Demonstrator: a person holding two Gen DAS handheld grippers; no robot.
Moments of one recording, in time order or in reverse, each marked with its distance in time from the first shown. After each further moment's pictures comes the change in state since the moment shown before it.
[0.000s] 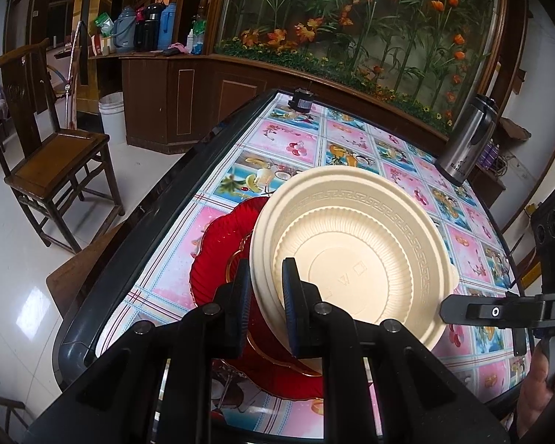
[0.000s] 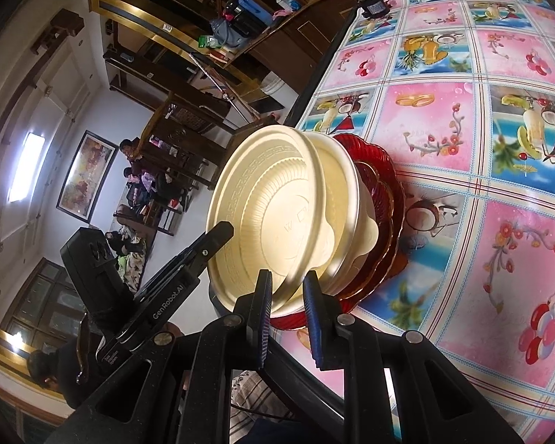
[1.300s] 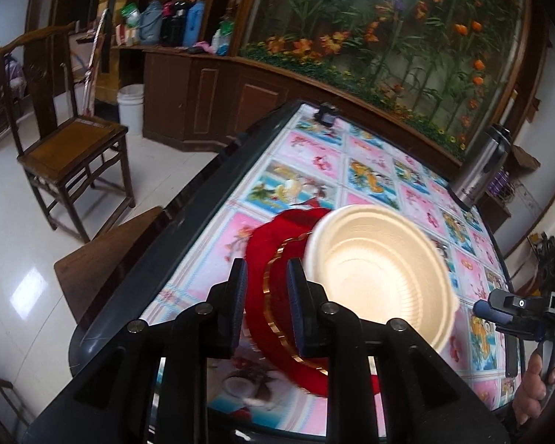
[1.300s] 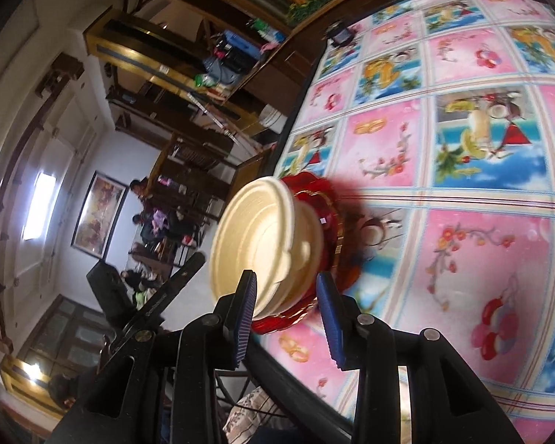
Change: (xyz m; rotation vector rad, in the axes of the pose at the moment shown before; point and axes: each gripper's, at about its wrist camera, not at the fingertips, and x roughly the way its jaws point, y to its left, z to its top) left arm -0.011 0.038 0.001 -0.104 -0.019 0.029; right arm -0.052 -0.055 -0.003 0.103 -0.135 0.054
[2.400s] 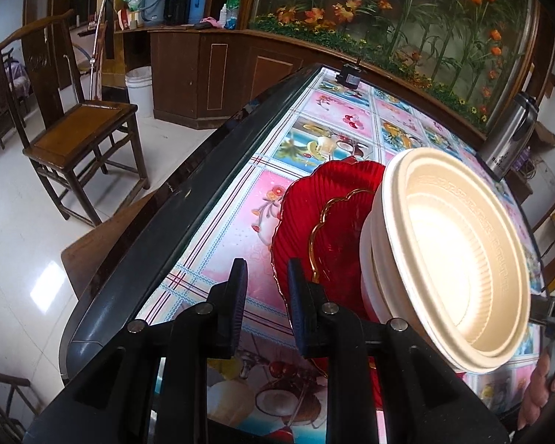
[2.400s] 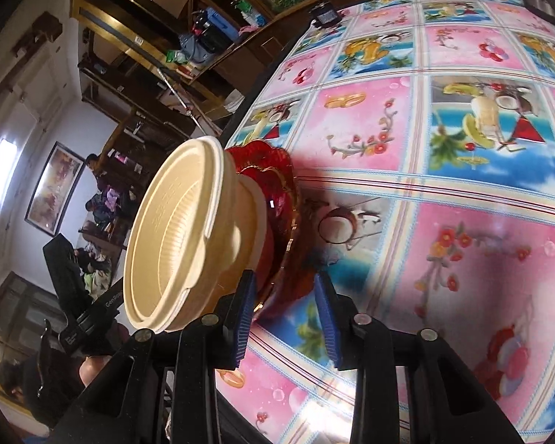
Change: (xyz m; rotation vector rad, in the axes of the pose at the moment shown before) left arm 0.049 0.009 -0.020 0.056 0.081 0.079; right arm 0.062 -0.006 -0.014 -0.104 0.039 -0.194
